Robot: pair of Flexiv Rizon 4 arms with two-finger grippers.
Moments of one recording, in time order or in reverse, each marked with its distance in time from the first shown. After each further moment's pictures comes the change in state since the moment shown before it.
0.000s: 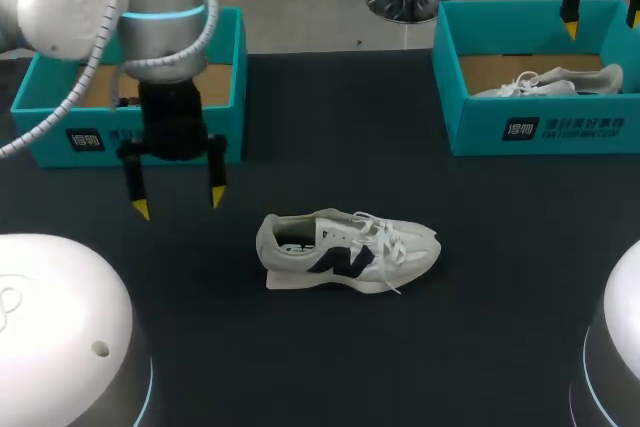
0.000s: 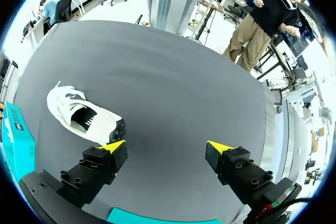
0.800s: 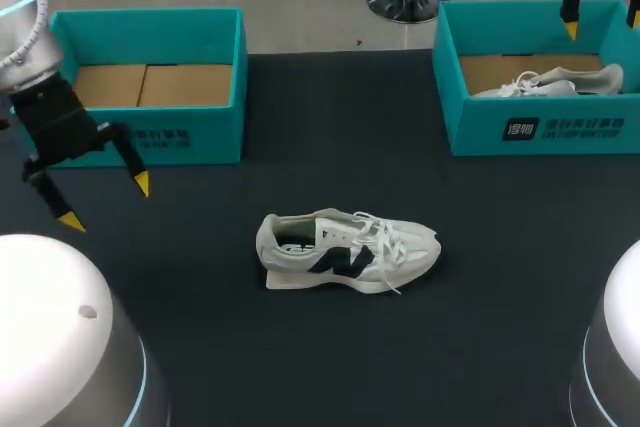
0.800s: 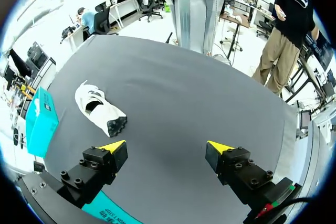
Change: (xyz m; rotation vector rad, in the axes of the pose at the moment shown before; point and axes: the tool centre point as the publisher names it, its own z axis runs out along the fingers) left arm 0.082 0.010 -0.010 0.161 -0.334 -0.124; right arm 0.000 0.000 0.000 0.000 0.000 0.000
